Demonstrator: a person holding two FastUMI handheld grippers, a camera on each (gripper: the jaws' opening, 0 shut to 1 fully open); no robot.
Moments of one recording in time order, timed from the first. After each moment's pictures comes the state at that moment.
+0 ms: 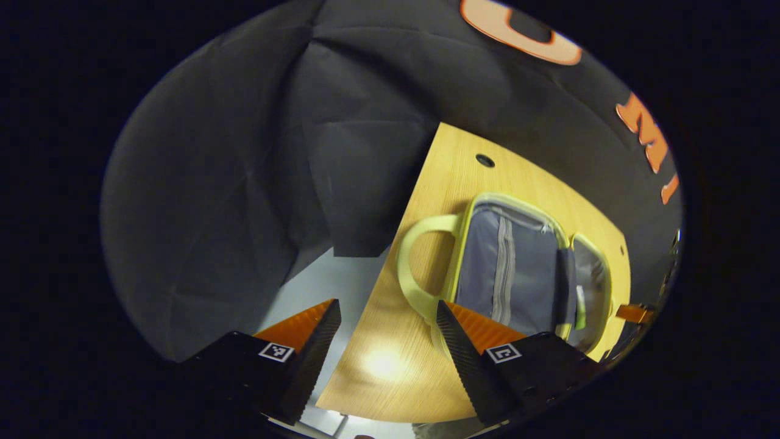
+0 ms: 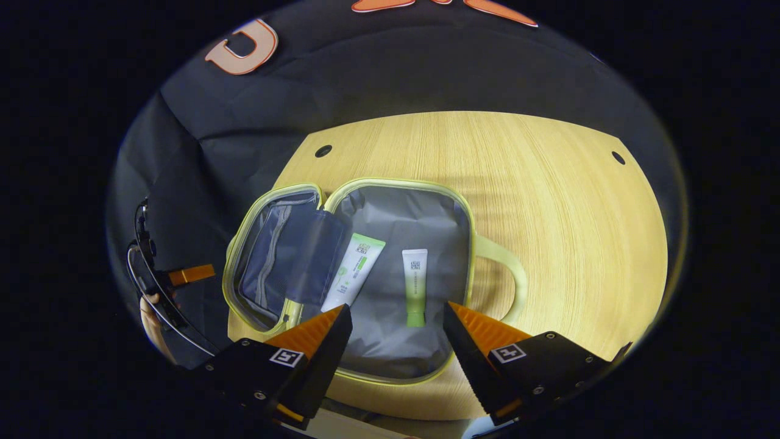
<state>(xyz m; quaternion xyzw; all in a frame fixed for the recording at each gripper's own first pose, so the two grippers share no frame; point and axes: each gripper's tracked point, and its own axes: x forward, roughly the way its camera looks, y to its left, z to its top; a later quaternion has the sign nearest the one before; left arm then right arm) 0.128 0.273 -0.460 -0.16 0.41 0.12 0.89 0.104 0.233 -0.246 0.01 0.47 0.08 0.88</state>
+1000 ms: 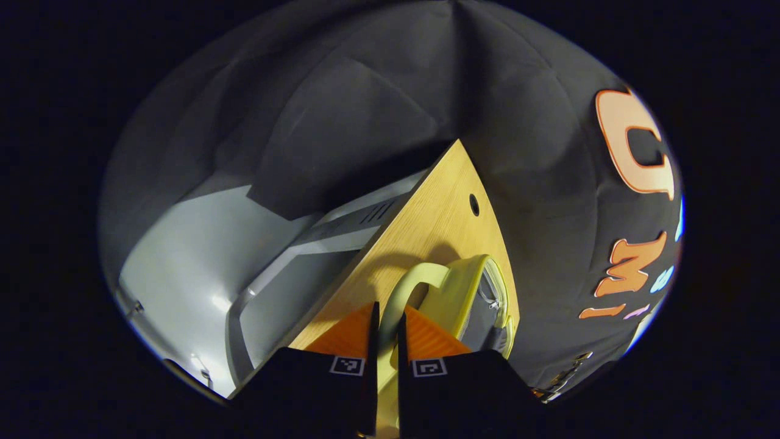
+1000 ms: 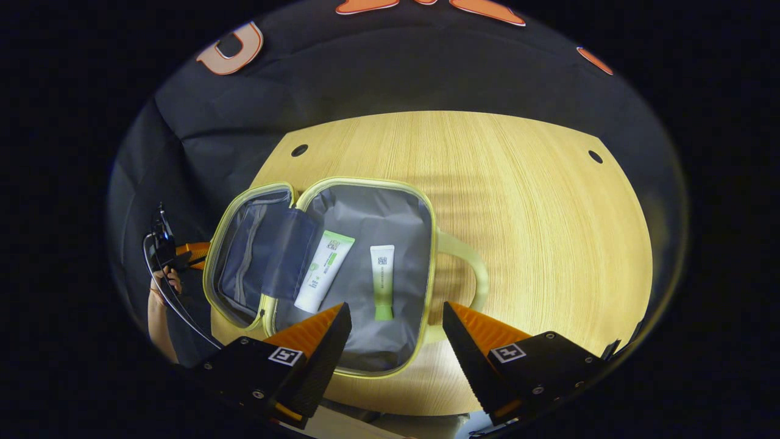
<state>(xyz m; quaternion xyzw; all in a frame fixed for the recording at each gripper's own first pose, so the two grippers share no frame) 0.222 0.254 -0.511 -0.44 0.37 0.04 0.82 0.101 0.198 -0.241 -0.01 0.48 0.04 0.88</state>
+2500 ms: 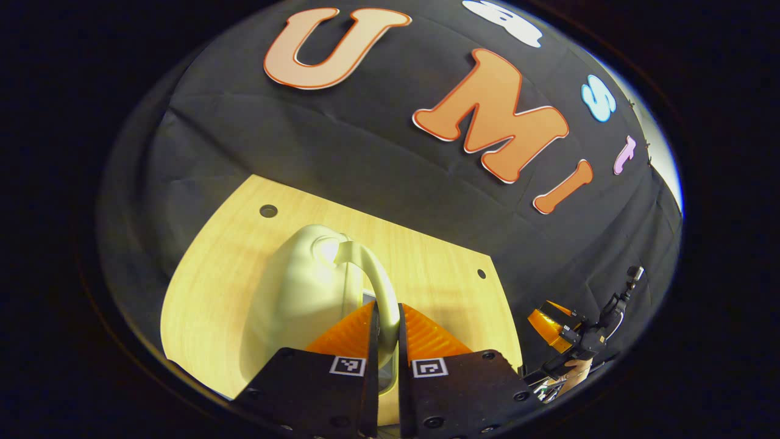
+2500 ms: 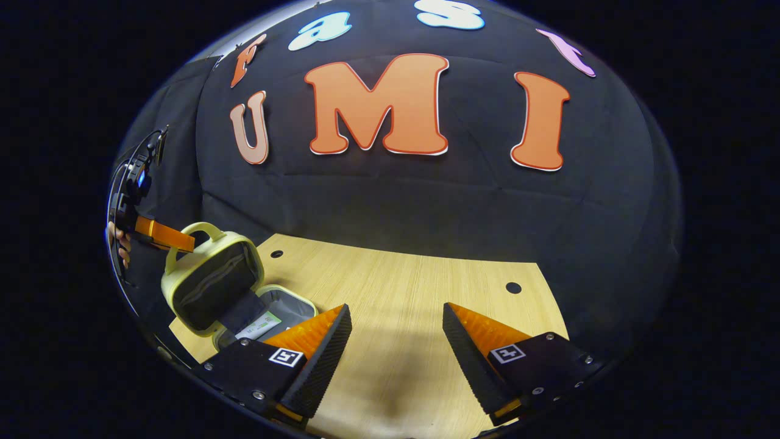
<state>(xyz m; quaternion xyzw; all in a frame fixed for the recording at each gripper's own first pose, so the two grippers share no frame) 0.199 -0.154 -0.238 -0.18 0.30 -0.10 0.93 0.126 -0.007 -0.035 -0.09 0.17 0.06 0.98</state>
